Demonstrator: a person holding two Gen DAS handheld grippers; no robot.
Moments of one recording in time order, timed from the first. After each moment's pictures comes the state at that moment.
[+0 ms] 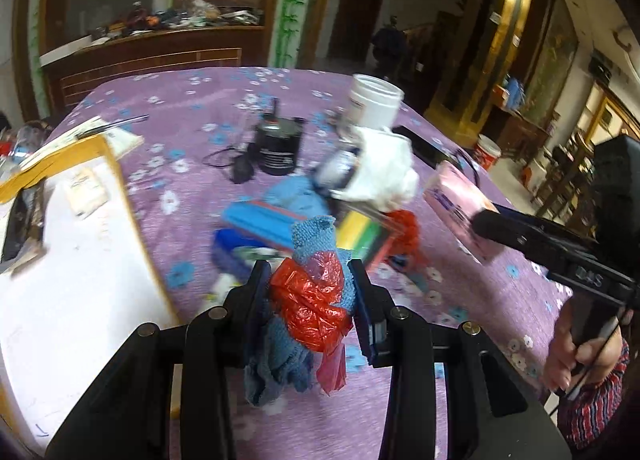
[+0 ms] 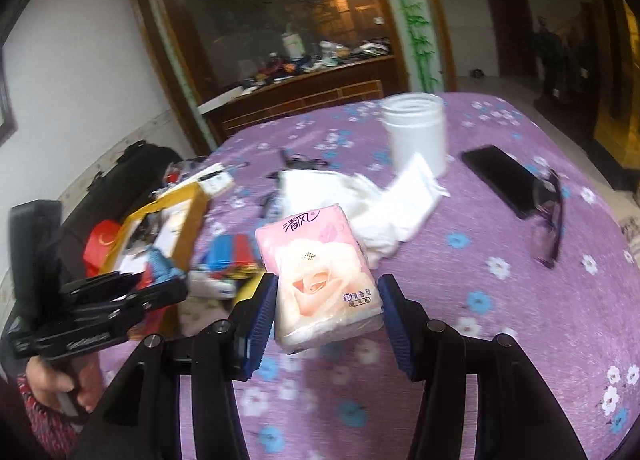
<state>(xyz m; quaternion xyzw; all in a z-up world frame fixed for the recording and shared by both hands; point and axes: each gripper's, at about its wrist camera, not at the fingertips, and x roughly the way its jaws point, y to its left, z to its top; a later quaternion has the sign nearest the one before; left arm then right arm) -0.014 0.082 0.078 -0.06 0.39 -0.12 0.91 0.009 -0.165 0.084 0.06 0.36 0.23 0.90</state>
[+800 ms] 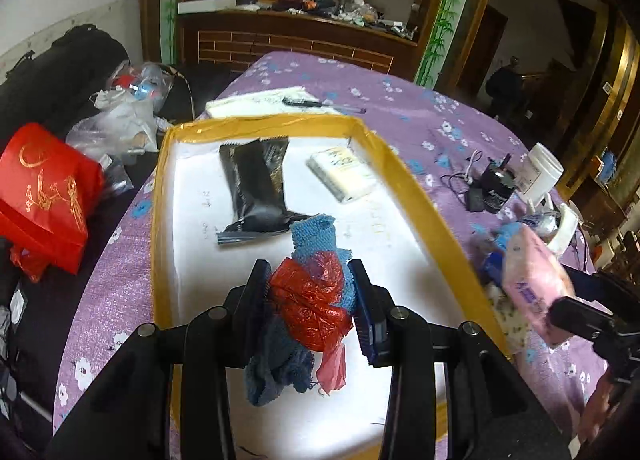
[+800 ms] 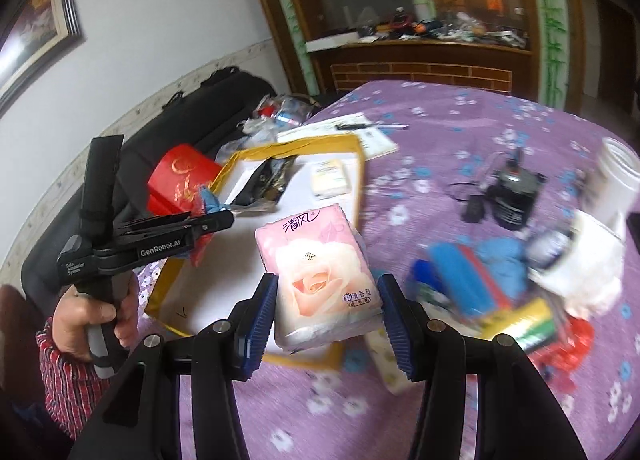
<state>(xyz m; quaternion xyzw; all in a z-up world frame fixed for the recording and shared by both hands) -0.028 0.283 0.061 -0.13 0.41 0.07 0.90 0.009 0.050 0.093 -0.04 0.40 0.37 0.83</state>
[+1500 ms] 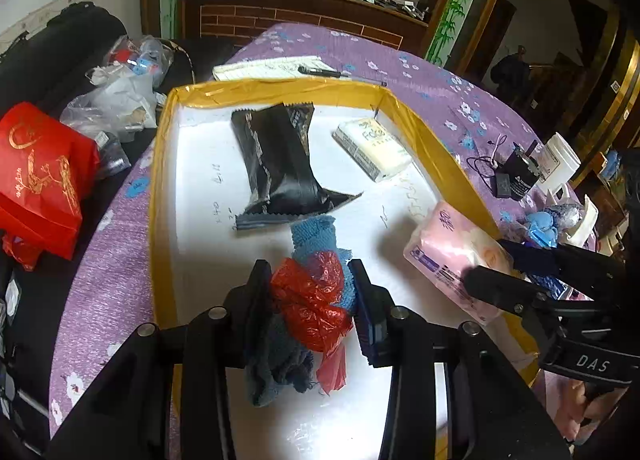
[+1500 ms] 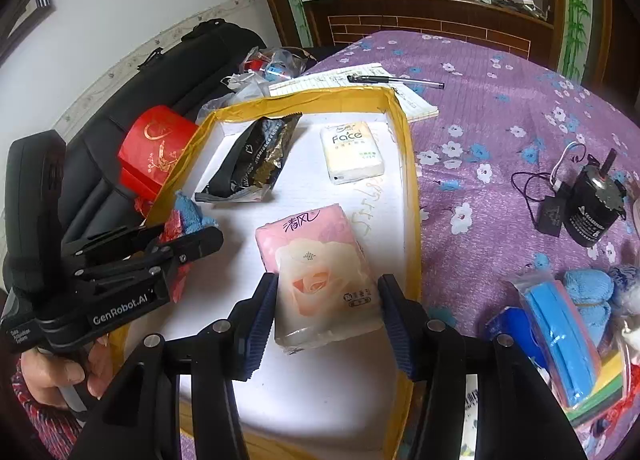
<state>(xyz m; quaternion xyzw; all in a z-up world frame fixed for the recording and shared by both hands) -0.015 0.309 0.032 -0.14 0.44 0.06 0.88 0.051 0.142 0.044 -0.08 0.47 0.35 0.81</state>
